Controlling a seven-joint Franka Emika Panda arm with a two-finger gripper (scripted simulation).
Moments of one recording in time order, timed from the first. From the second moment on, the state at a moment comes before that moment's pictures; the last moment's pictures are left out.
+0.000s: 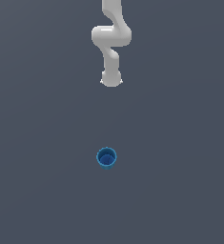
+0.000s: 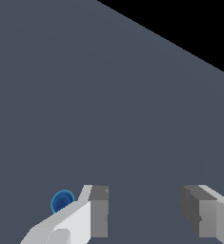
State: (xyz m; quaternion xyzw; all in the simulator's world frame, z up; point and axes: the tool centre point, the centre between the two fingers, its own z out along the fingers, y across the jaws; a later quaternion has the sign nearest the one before) arm -0.005 -0.057 0.627 0.90 0.17 0.38 0.13
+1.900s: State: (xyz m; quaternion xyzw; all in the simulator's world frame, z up) arm 0.070 -0.252 0.395 0.84 0.25 0.48 -0.05
